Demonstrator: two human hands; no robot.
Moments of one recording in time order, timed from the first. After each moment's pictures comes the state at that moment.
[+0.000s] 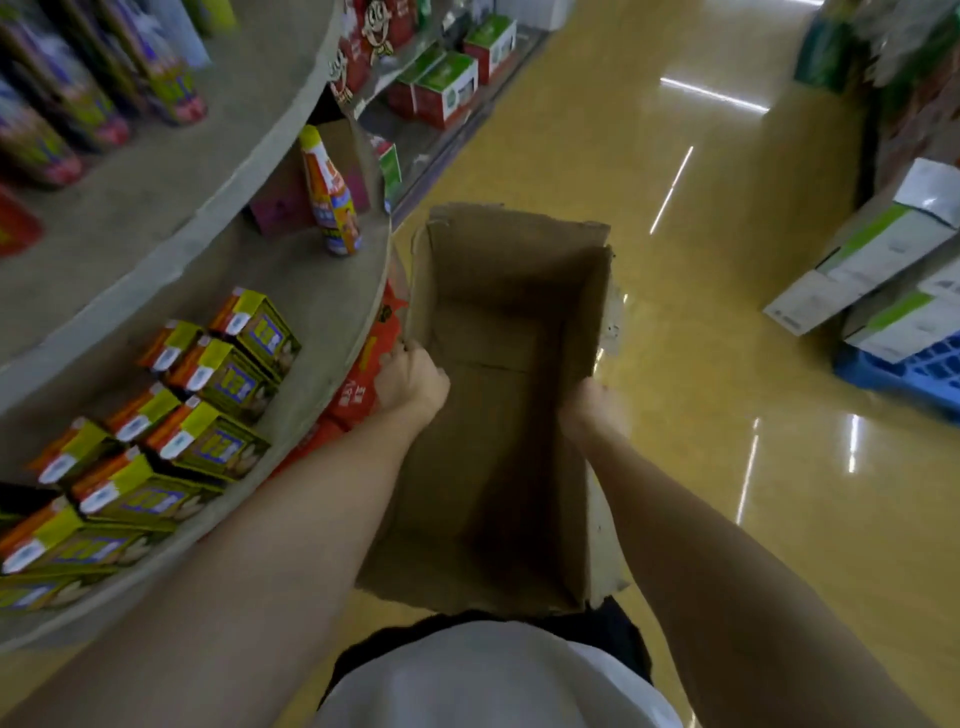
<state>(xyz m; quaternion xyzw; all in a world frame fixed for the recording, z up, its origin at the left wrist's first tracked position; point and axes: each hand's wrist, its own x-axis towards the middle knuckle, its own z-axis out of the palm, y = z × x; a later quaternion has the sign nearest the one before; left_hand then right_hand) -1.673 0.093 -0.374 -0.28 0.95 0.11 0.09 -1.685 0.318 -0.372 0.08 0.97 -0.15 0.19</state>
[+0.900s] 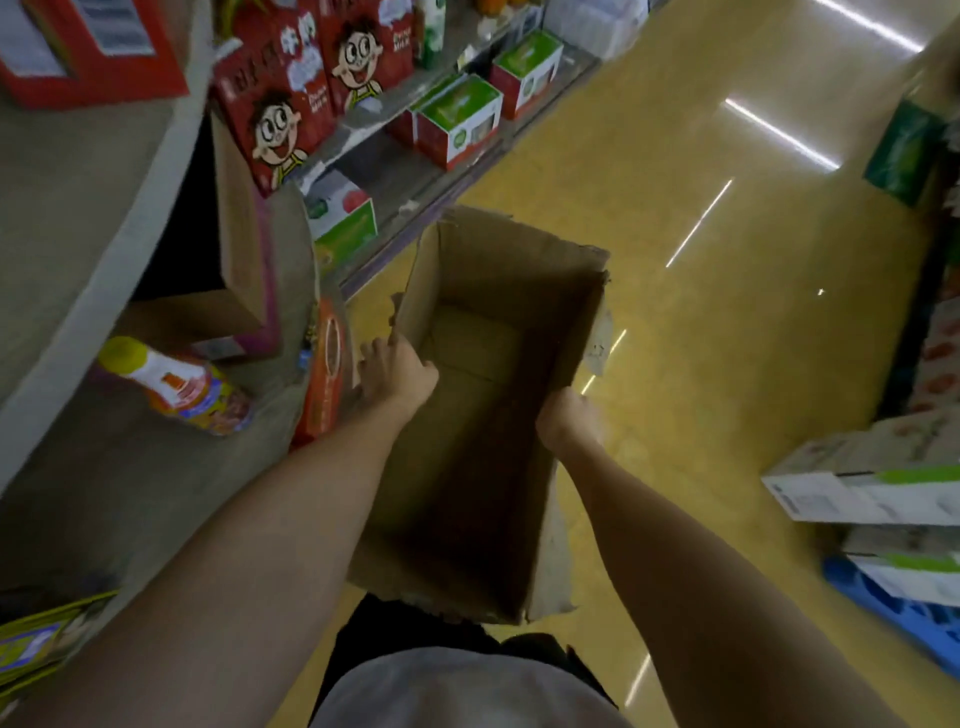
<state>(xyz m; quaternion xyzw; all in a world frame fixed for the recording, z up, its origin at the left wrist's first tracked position) -2.233 0.036 -0.413 -0.36 0.90 0.22 0.11 -2.267 0.255 -0.395 0.03 0.95 -0.13 0.27</state>
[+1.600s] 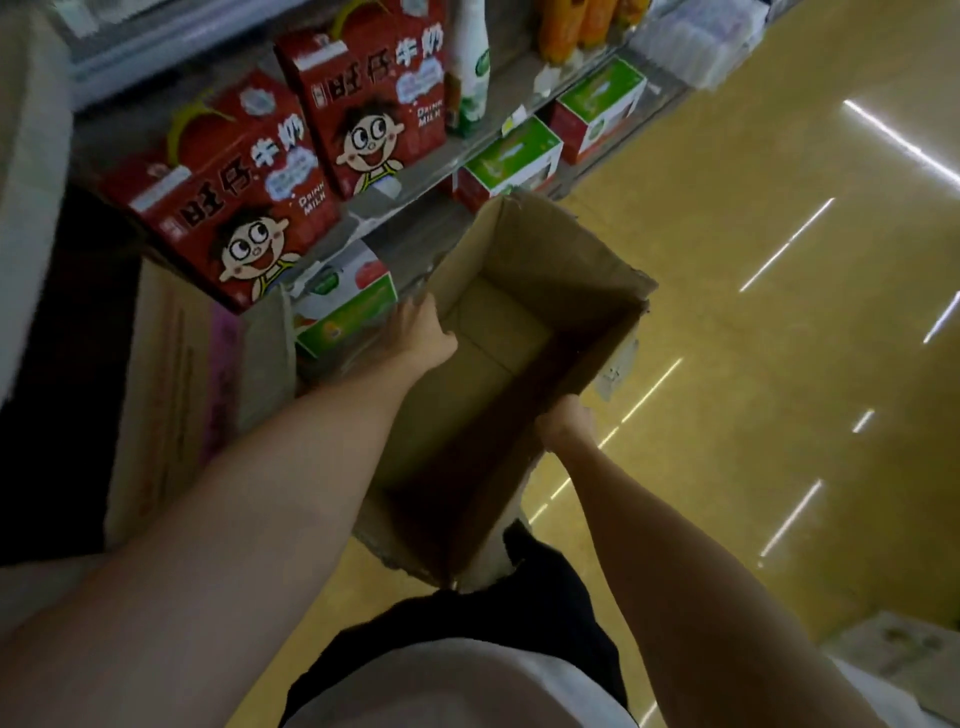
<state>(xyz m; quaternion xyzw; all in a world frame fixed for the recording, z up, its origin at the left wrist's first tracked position) -2.629 -0.104 -0.436 -0.34 0.89 0.27 0.15 -2.651 0.122 -0.452 0.02 0.91 -0.18 0.37</state>
